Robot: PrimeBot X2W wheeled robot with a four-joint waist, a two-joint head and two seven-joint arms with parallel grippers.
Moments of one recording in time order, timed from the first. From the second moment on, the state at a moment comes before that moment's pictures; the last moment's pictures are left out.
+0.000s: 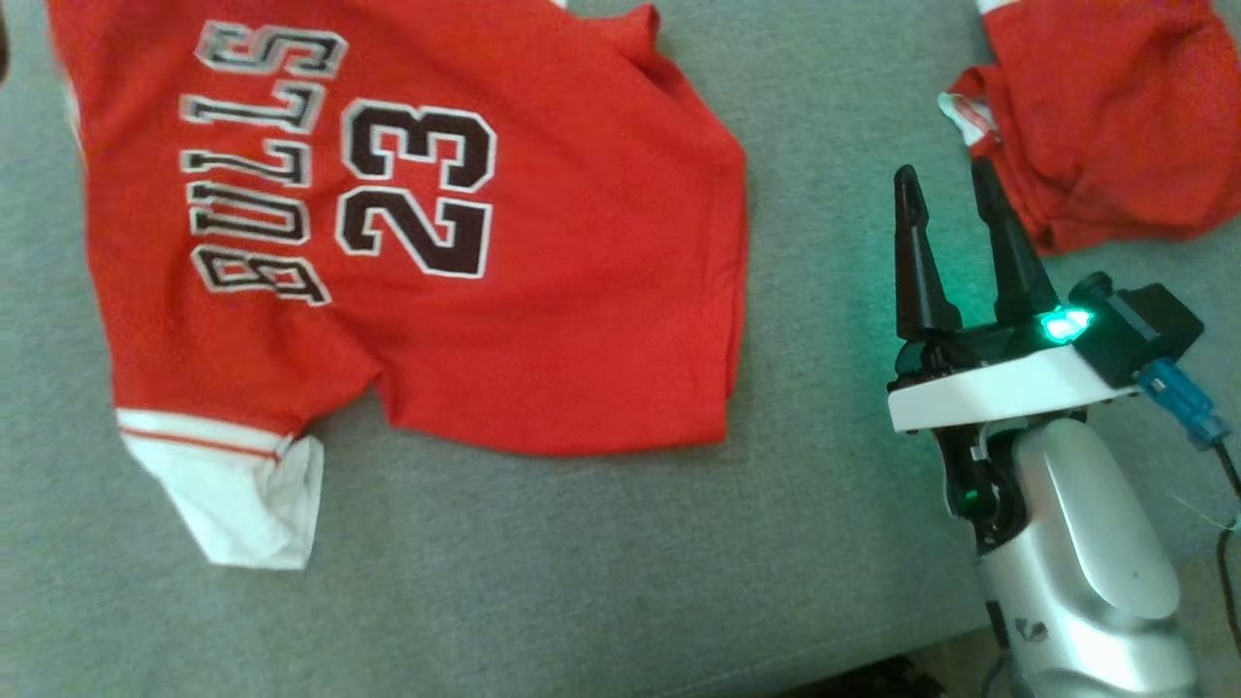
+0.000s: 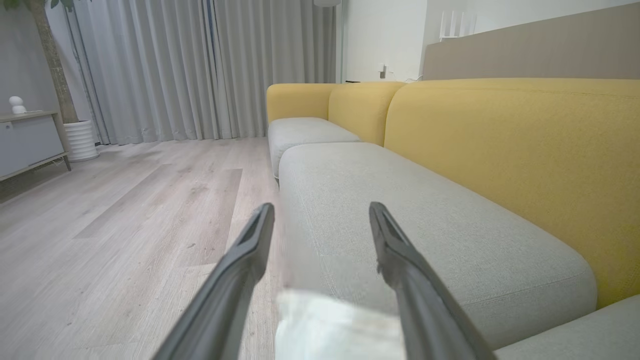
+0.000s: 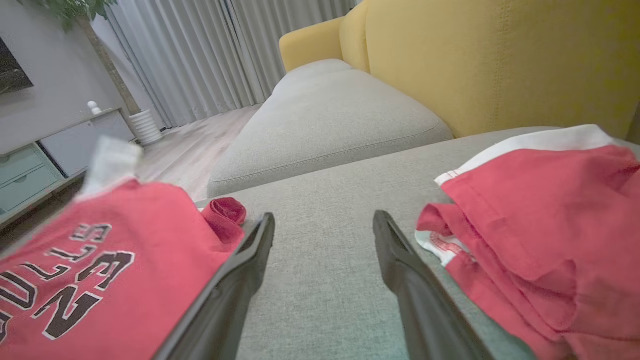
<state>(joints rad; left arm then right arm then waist) -1.42 0.41 -0.65 1.08 -0.72 -0.07 -0.24 -0.36 -0.05 0.16 0.26 0.32 0.13 -0.25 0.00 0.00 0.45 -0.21</state>
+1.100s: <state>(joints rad) -0.28 0.23 -0.39 0.37 -0.58 -0.04 -0.25 -0.13 -0.05 0.12 0.37 0.28 0.13 -0.25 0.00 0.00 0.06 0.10</state>
